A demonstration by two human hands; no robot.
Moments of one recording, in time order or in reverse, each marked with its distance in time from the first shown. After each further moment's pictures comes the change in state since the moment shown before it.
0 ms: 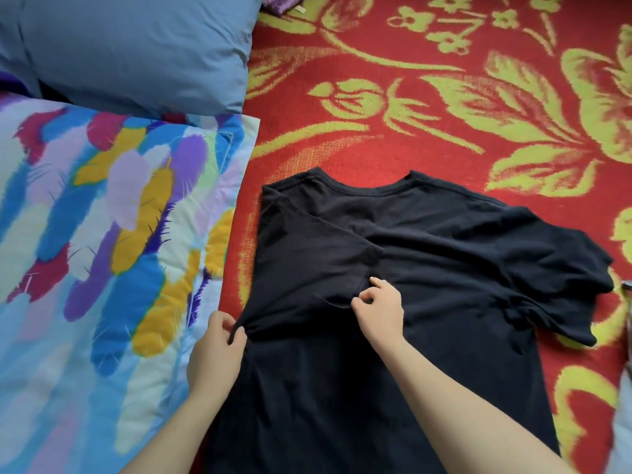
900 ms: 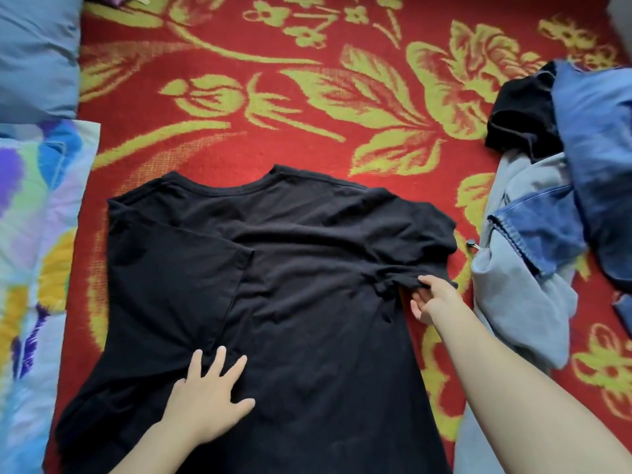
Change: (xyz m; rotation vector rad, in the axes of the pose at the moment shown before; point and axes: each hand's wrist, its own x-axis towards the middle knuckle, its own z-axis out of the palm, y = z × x) left_hand -0.079 0.066 0.097 0.886 -0.688 0.510; right_hand 0.061 0.150 -0.217 1.092 0.419 0.904
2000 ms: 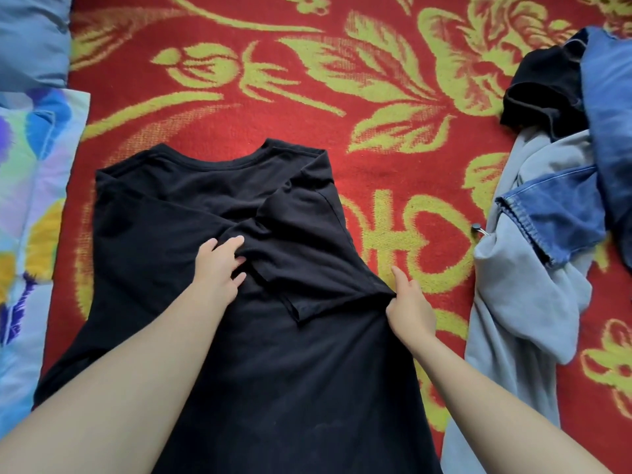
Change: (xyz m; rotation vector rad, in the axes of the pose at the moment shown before) left_hand 0.078 0.053 -0.100 -1.926 0.365 -0.326; right_hand 0.006 0.061 -0.035 -1.506 -0.092 -0.882
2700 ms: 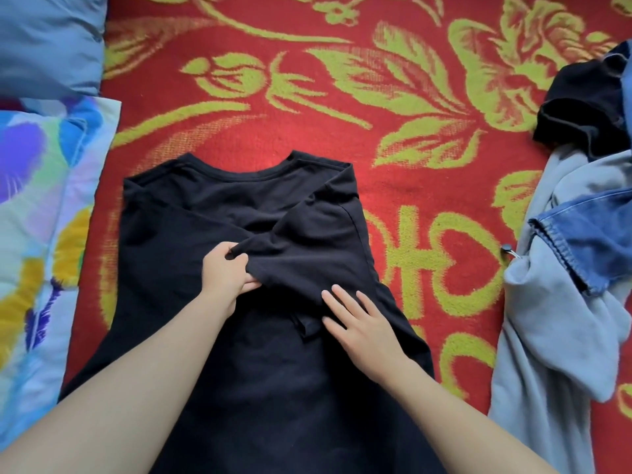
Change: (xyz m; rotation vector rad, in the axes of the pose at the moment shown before) left_hand 0.011 0.012 -0.017 0.232 0.042 0.262; right_hand -0.019 -0.058 0.026 -0.416 0.392 -1.132
